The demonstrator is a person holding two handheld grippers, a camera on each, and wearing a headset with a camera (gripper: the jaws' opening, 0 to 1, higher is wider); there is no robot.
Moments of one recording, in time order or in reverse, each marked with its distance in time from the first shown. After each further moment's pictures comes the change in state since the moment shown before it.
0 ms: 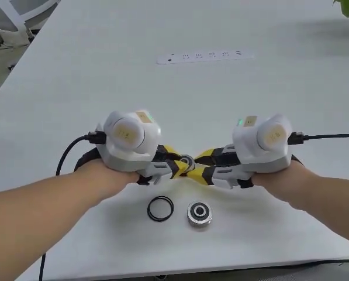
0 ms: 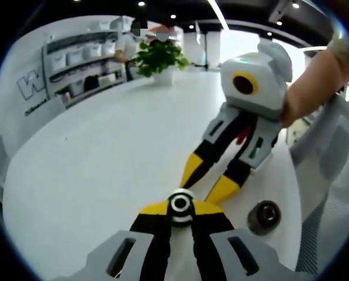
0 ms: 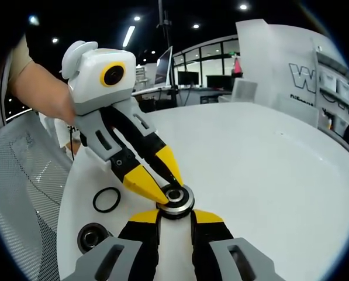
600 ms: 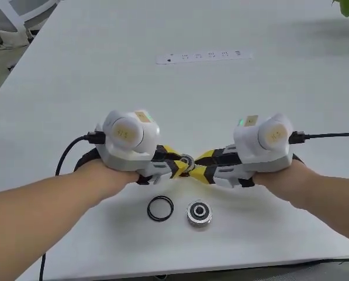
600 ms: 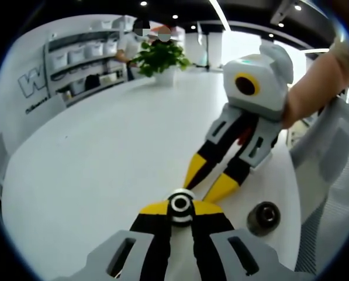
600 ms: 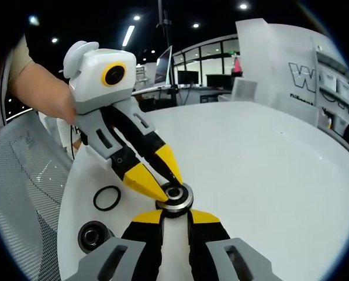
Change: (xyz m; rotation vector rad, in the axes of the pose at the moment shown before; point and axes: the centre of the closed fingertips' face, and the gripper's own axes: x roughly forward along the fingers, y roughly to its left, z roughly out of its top) left arm -0.001 -0.003 0.002 -0.015 -0.002 0.001; right arm -0.003 0.000 -0.002 0.004 0.005 -0.001
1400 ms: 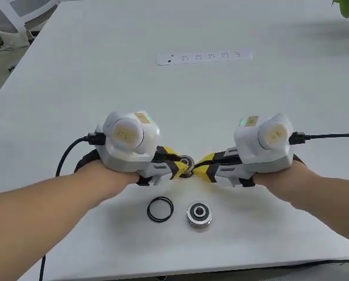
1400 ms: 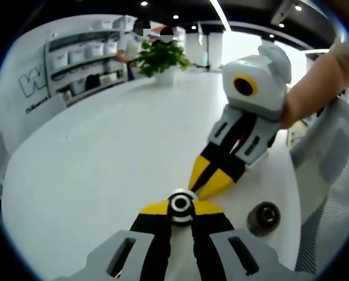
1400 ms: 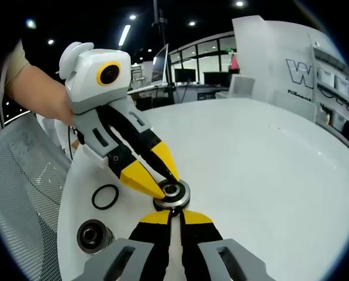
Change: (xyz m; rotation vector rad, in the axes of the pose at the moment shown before) left arm 0.001 0.001 0.000 -0.002 -0.002 0.001; right arm -0.001 -0.004 -0.003 0.021 0.014 -0.009
